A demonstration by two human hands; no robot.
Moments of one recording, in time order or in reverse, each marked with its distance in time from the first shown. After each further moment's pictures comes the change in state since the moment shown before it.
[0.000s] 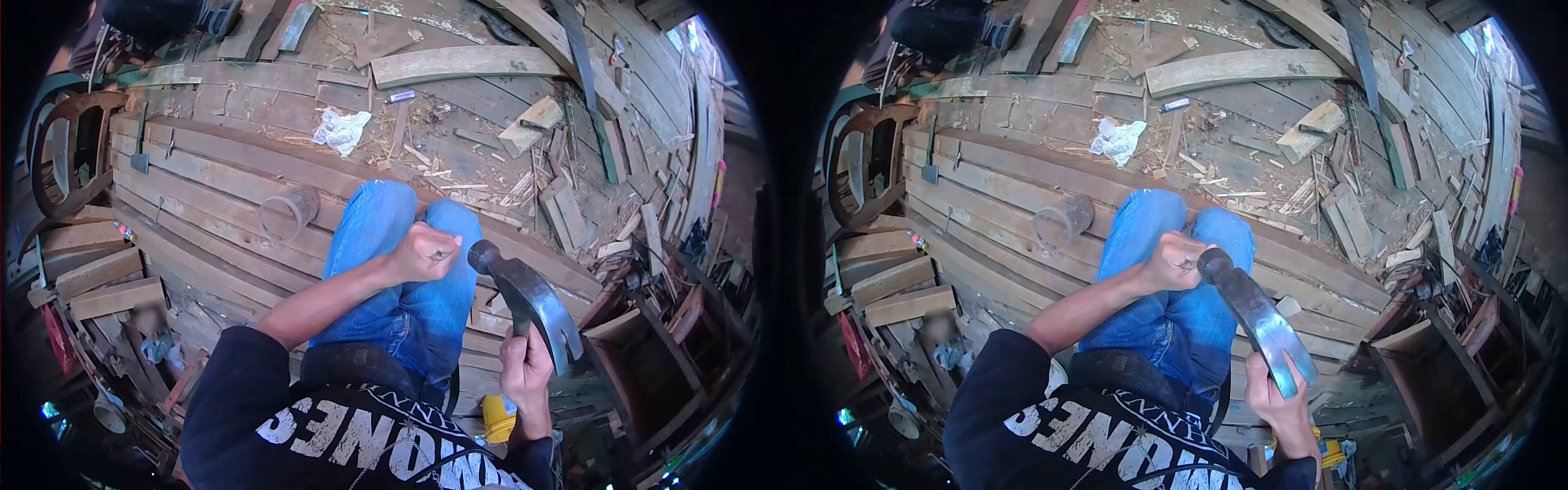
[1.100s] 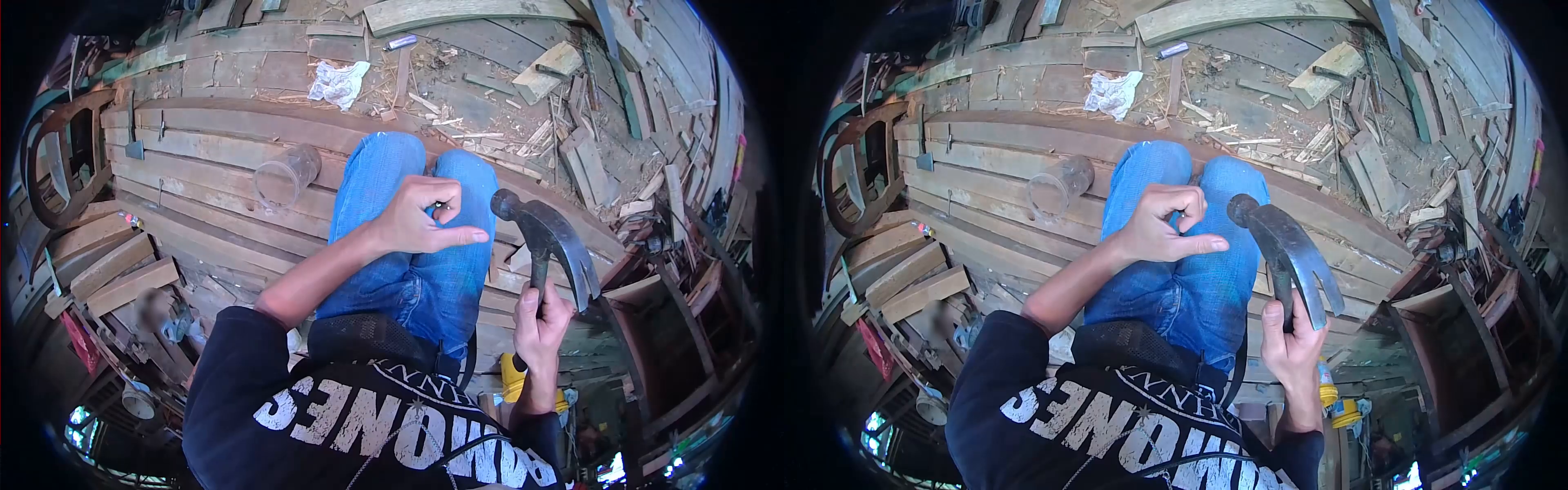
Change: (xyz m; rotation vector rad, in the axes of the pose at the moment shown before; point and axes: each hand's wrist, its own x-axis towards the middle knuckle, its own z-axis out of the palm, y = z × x) left_hand 0.011 0.026 -0.028 -0.104 -0.189 -0.250; right_hand 0.003 0.036 0.014 -0.088 0.067 0.132
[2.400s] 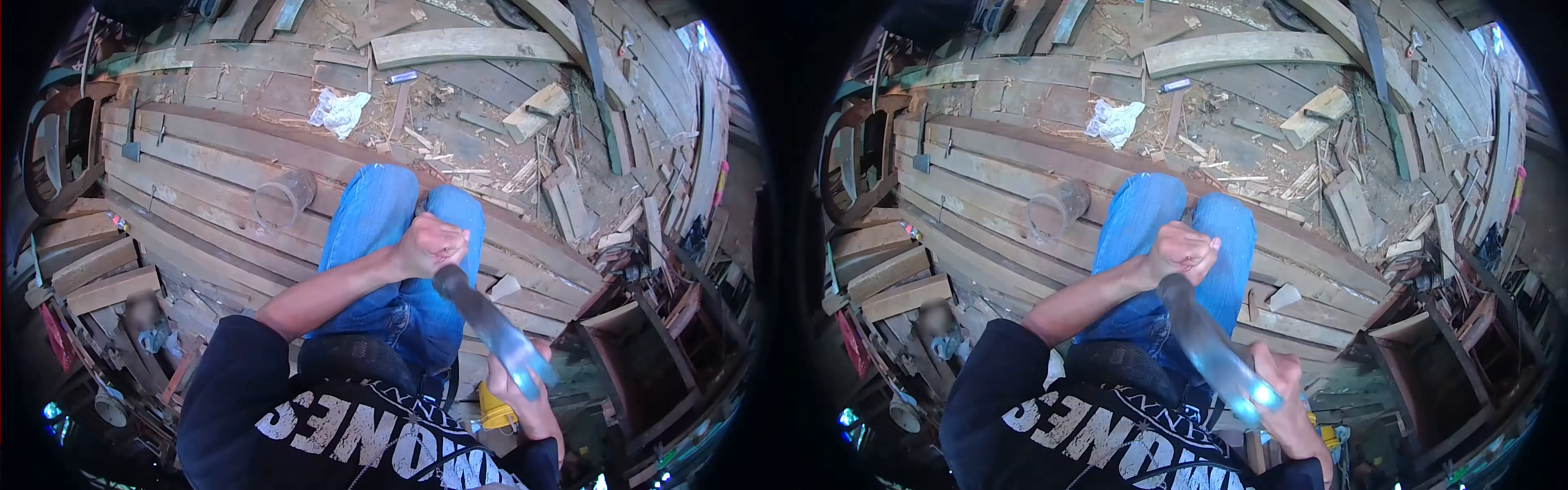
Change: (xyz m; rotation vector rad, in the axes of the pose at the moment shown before) left_hand 0.003 -0.024 0.017 0.104 0.126 0.347; right_hand 0.006 -0.058 -0.019 -0.293 -0.275 -0.319
